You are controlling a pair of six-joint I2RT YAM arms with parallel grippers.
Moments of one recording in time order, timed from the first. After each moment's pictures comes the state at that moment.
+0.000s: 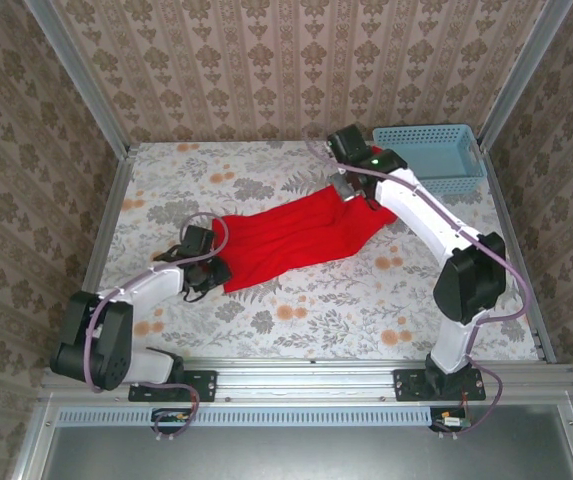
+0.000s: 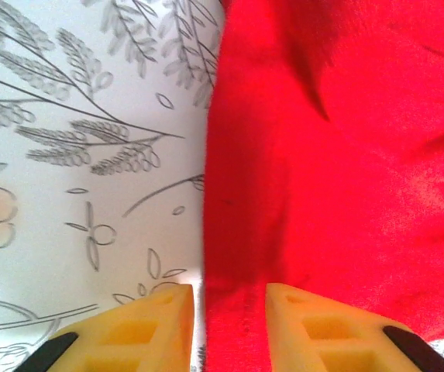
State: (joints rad) left arm -0.34 1.35 0.61 -0.37 0.10 -0.71; right arm 0.49 1.82 1.75 -0.89 0.39 -0.06
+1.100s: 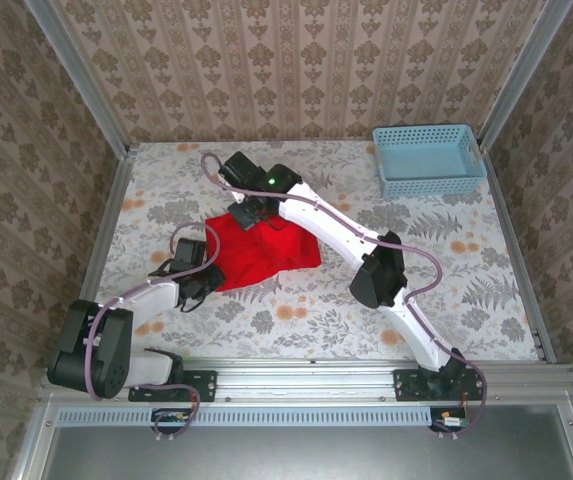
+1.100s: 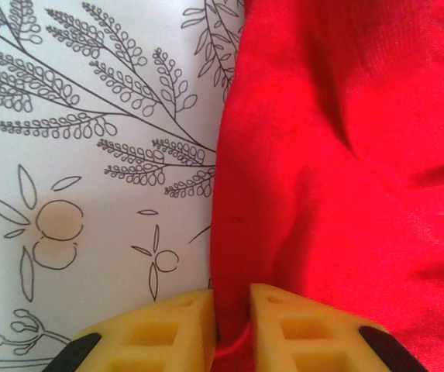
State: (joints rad) left arm -0.31 1.32 0.46 -0.16 0.10 -0.77; right arm 0.83 2.40 2.55 -1.16 0.11 0.14
